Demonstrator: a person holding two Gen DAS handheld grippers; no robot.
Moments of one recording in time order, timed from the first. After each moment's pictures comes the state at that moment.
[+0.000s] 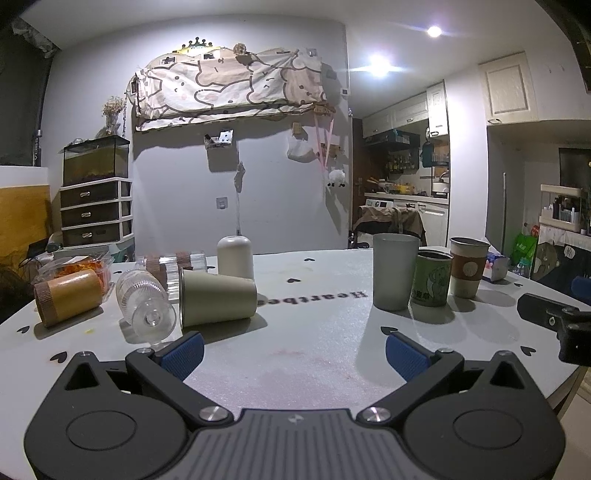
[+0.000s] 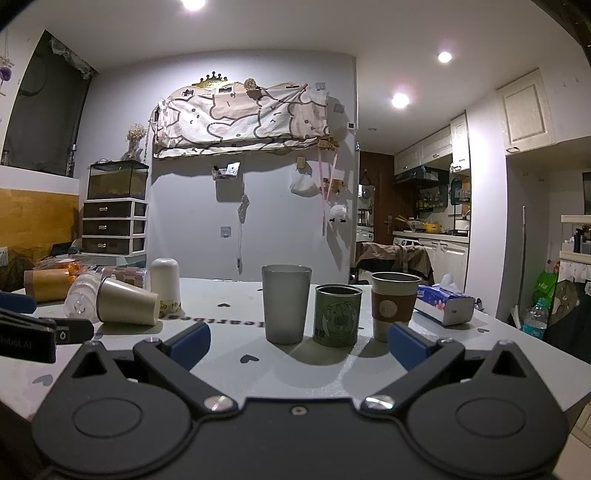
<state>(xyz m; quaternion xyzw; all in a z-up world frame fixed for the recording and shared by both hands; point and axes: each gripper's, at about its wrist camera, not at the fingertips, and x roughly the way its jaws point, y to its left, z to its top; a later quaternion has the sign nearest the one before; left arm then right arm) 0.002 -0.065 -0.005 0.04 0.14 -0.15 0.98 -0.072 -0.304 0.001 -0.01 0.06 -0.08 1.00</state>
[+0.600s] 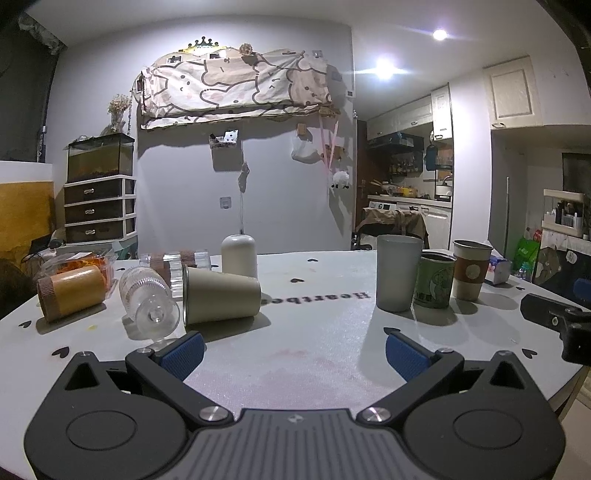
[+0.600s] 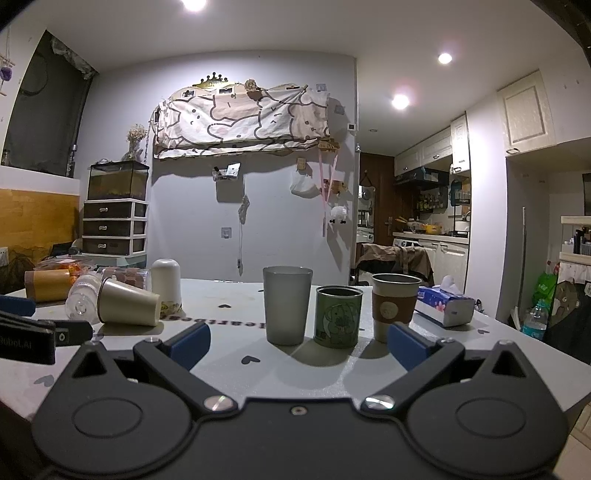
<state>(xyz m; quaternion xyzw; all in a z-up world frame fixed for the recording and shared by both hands) 0.000 -0.063 -0.007 0.03 0.14 -0.15 0.98 -0.073 -0.307 0.001 -0.01 0.06 -0.07 1.00</state>
